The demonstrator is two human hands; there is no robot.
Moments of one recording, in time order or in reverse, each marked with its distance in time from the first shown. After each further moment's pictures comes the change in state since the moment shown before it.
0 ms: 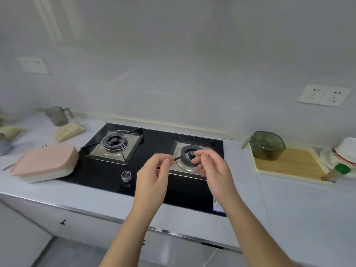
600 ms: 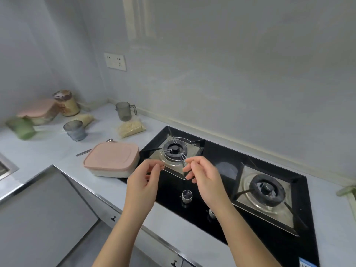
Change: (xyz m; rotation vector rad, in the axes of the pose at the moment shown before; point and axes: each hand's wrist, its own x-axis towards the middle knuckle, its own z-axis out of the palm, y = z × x) left_hand 0.084 -0.109 -0.176 0.115 0.320 -0.129; right_hand 0.091 0.000 0.232 0.020 -0.373 0.012
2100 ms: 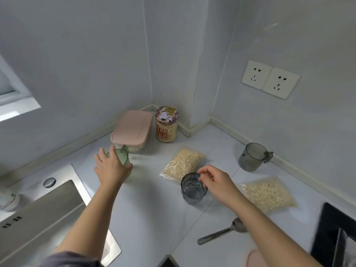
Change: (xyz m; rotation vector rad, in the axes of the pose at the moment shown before) left_hand 0.519 -0.409 -0.493 0.908 0.232 -0.618; right_hand 0.443 -0.016 0.547 -0.373 -0.452 0.119
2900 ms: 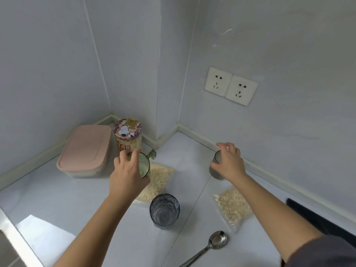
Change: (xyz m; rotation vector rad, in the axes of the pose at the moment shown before) left_hand -0.025 0.137 0.021 0.011 -0.072 0.581; right_hand 0.094 0.065 -0.120 -0.676 0.381 0.212
